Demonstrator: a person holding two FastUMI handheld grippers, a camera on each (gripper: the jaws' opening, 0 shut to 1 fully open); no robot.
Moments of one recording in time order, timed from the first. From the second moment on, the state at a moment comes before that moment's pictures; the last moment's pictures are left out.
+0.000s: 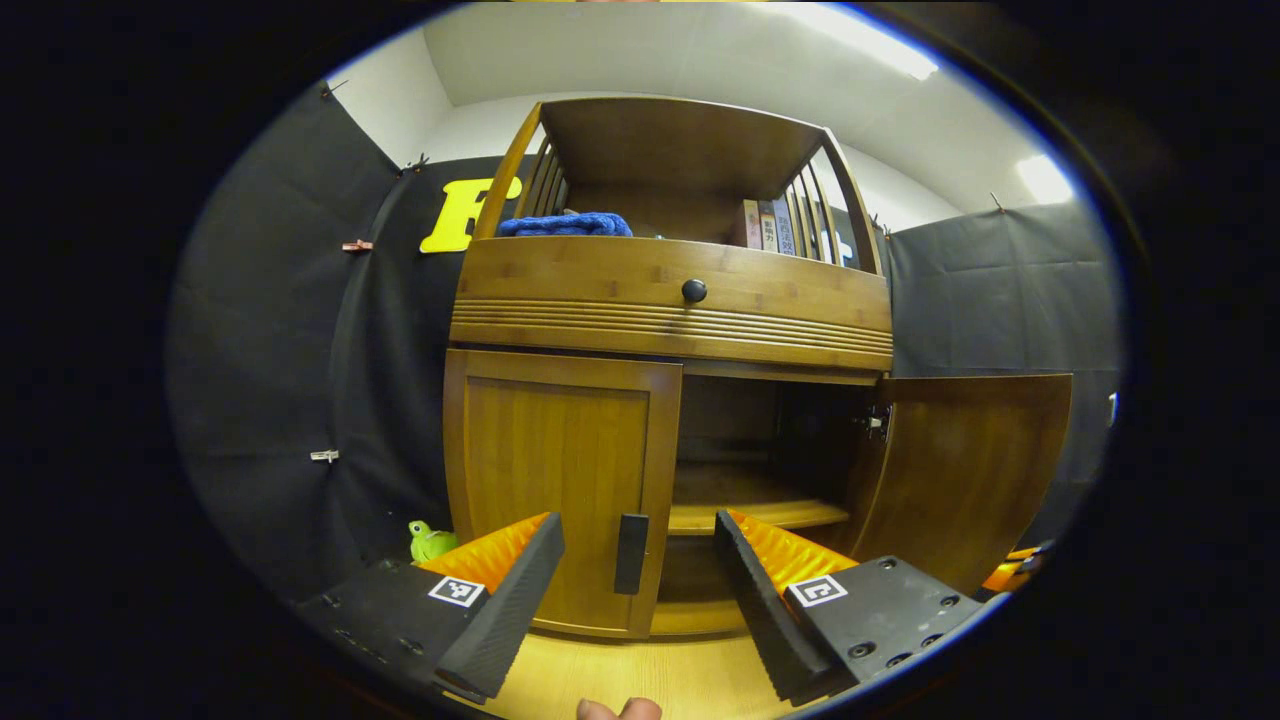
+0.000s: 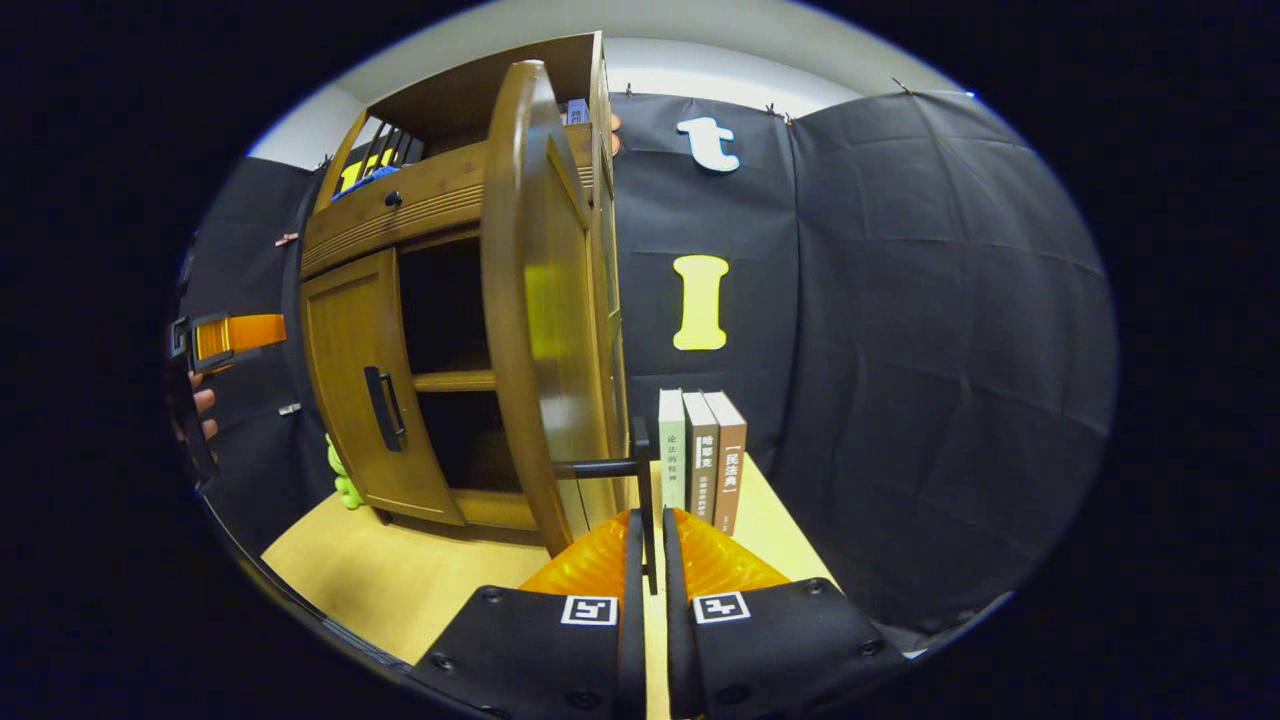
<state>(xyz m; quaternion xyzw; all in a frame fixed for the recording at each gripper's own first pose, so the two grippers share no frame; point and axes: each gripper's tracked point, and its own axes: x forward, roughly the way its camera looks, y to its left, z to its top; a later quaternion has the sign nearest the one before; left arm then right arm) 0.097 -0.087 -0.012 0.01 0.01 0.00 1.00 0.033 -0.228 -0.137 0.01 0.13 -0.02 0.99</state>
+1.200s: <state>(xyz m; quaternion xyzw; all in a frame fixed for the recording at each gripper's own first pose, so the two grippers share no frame) 0.212 -0.078 -0.092 0.03 0.03 -0.01 1.00 -0.002 -0.173 -0.055 0.05 0.06 -0.03 1.00</state>
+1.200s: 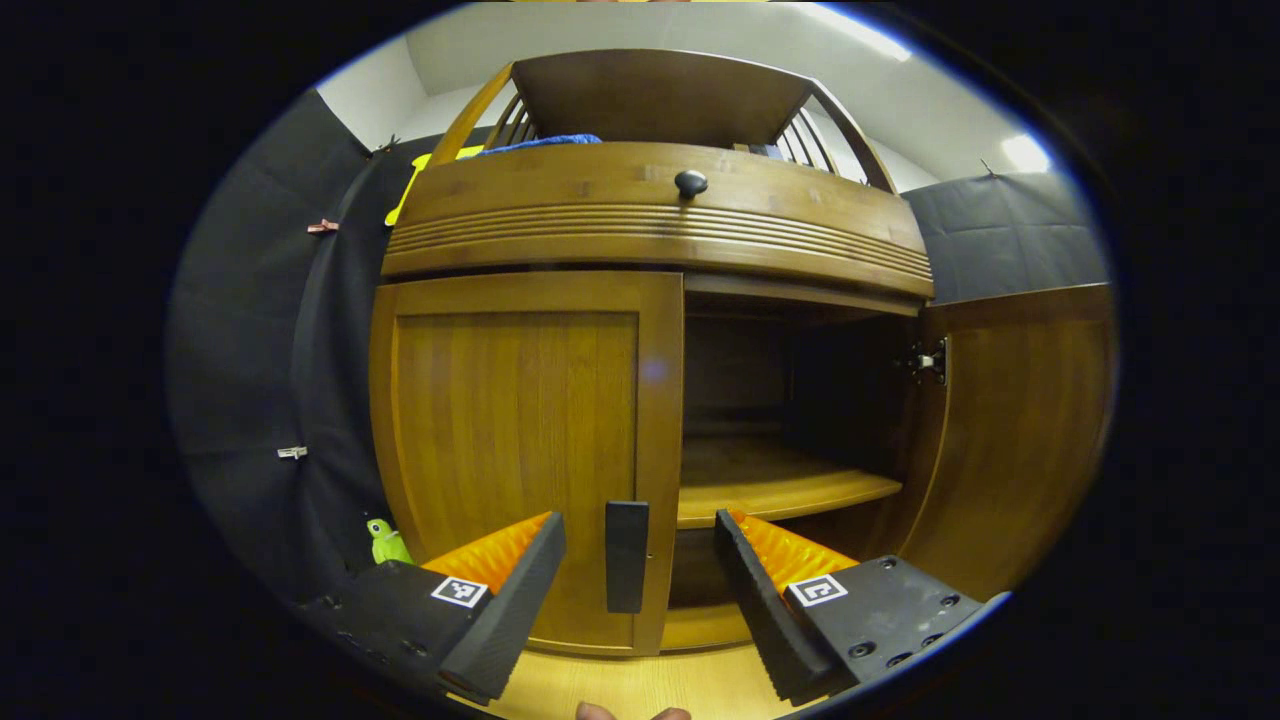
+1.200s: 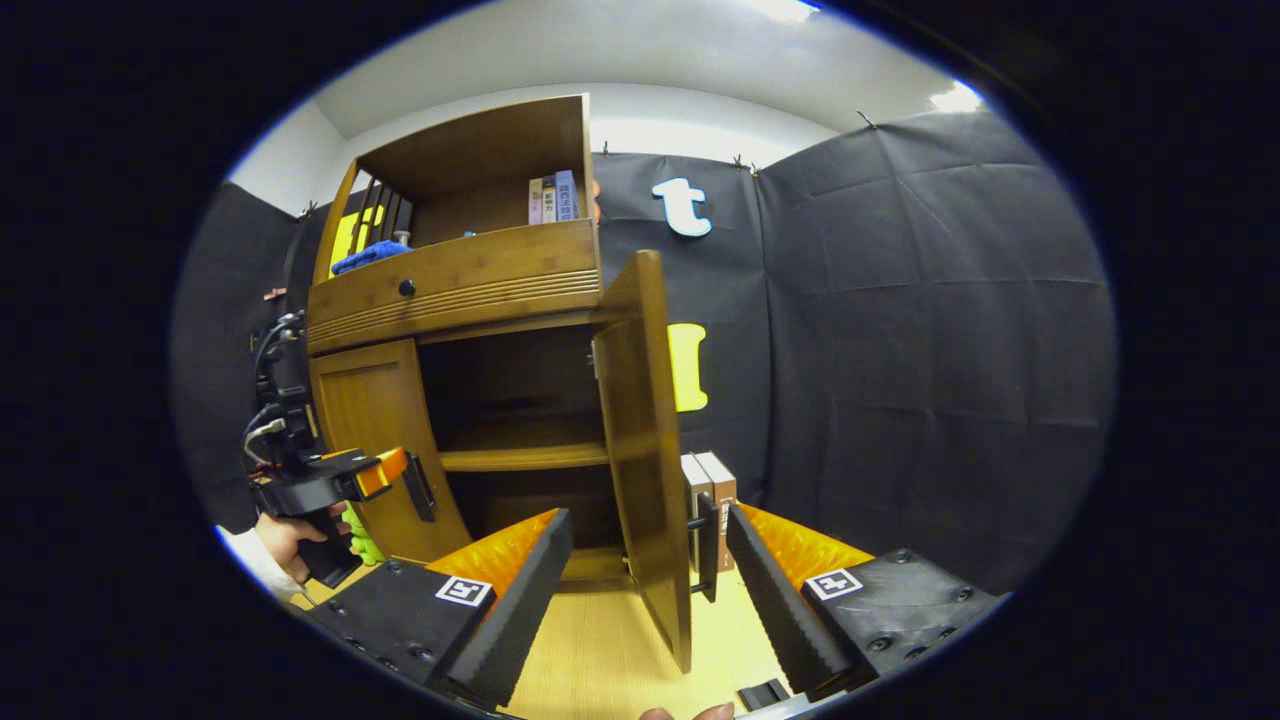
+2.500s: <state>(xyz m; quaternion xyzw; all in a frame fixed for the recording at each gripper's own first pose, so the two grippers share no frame) 0.207 -0.057 -0.144 0.02 0.10 0.00 0.99 -0.003 -0.091 -0.062 0.04 0.06 0.02 1.00</state>
